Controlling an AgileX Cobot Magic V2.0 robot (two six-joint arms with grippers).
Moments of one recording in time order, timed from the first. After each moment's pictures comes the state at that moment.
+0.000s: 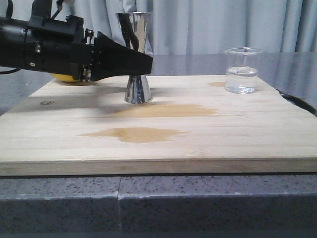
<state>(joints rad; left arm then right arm) -0.28 1.84 -0.99 -1.77 1.16 2.16 -0.02 0.48 -0.66 -0.23 0.63 0.14</state>
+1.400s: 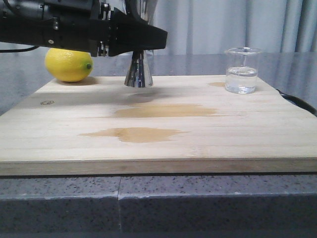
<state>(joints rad) -0.33 1.84 -1.10 -1.77 1.16 2.16 -0.02 0.48 -0.66 -0.23 0.66 0.14</state>
